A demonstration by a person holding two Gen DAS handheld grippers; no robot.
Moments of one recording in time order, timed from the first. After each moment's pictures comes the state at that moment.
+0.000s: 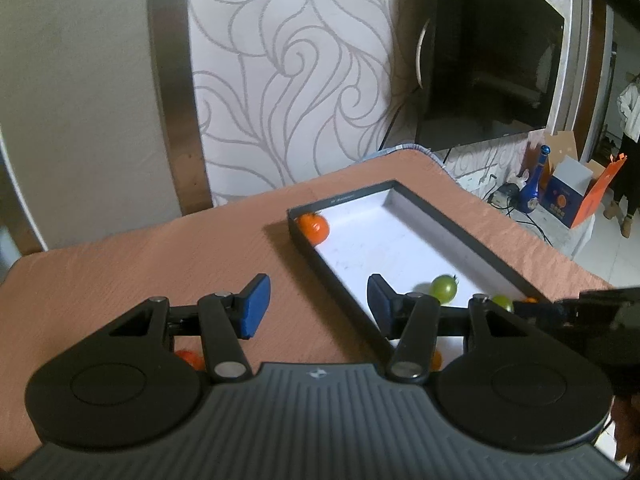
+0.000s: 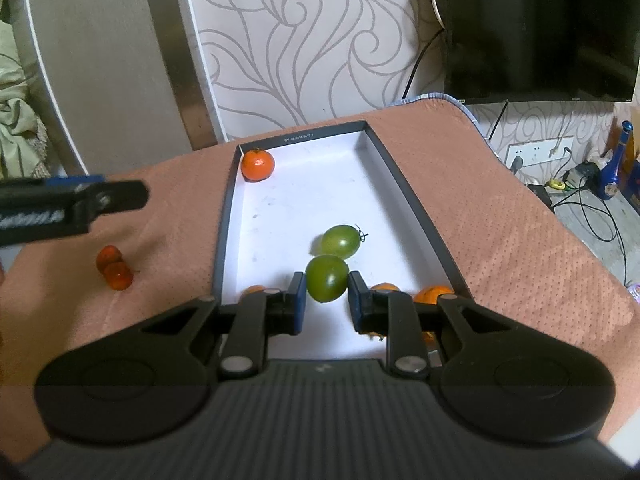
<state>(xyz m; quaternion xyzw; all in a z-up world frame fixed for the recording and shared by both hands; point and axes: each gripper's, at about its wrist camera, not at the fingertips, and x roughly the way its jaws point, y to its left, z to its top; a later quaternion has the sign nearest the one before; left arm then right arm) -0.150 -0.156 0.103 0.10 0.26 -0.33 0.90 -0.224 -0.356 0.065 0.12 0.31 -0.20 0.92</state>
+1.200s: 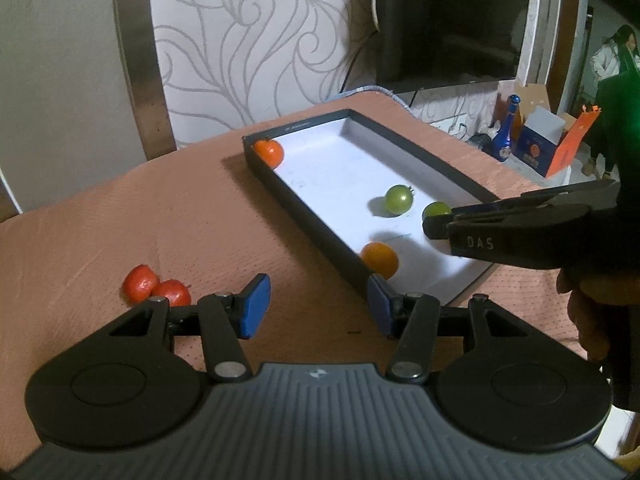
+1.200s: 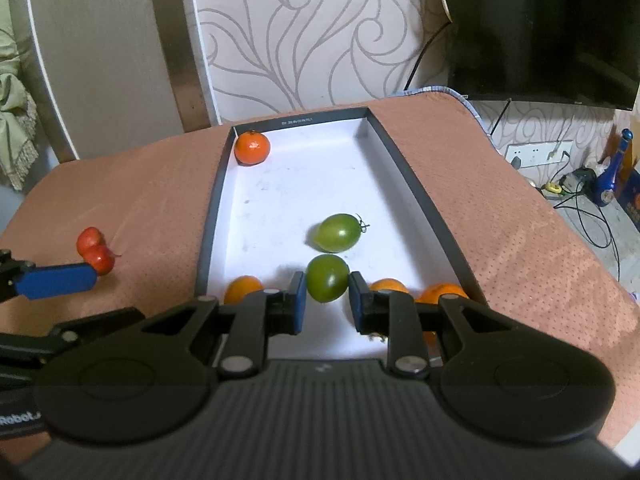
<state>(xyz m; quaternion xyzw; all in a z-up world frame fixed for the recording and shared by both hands) -0.195 -0.154 0.058 0.14 0.30 -0.36 0.87 -0.209 -0.355 0.051 0.10 0.33 -0.21 0.92</state>
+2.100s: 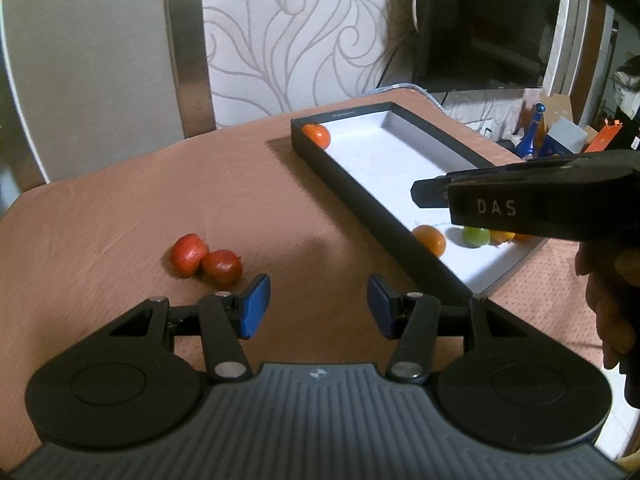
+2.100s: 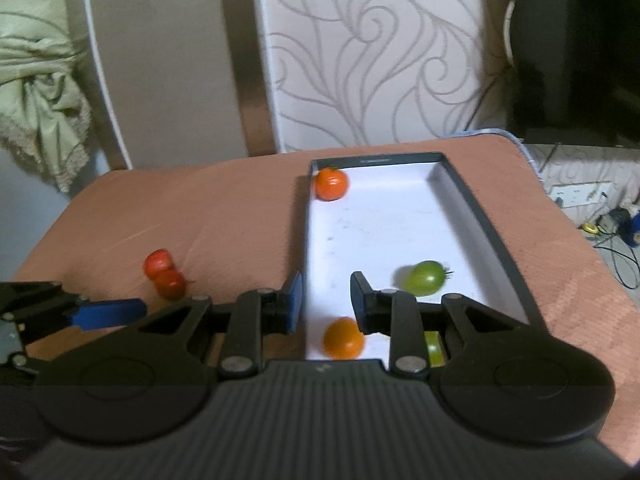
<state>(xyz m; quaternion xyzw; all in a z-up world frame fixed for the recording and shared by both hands) -0.185 -0.117 0.052 0.12 0.32 -0.33 0.88 -0.184 -0.309 0.073 0.07 0.30 -0.14 0.94</state>
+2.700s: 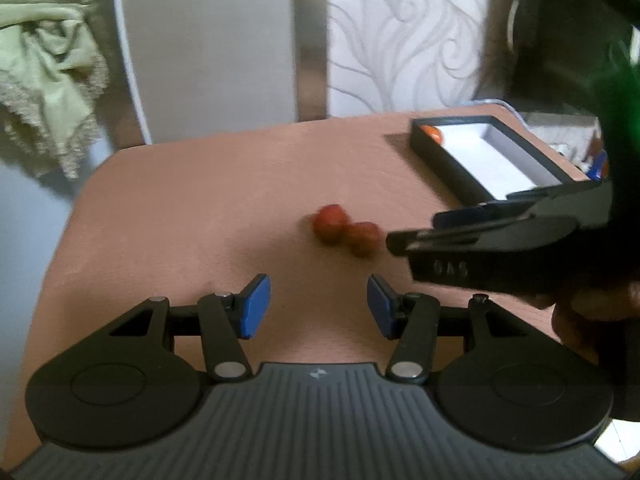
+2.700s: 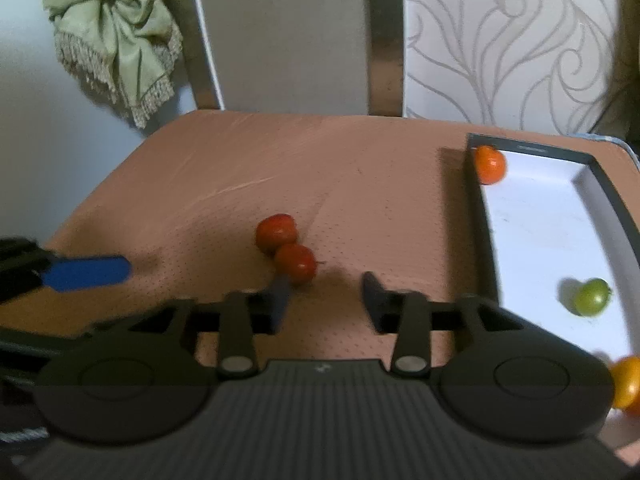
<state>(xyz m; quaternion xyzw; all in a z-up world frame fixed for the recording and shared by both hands) -0.173 -0.030 0.061 0.09 0.32 -0.22 0.92 -0.110 -0.237 0.042 0.03 0.35 -0.02 0.94</state>
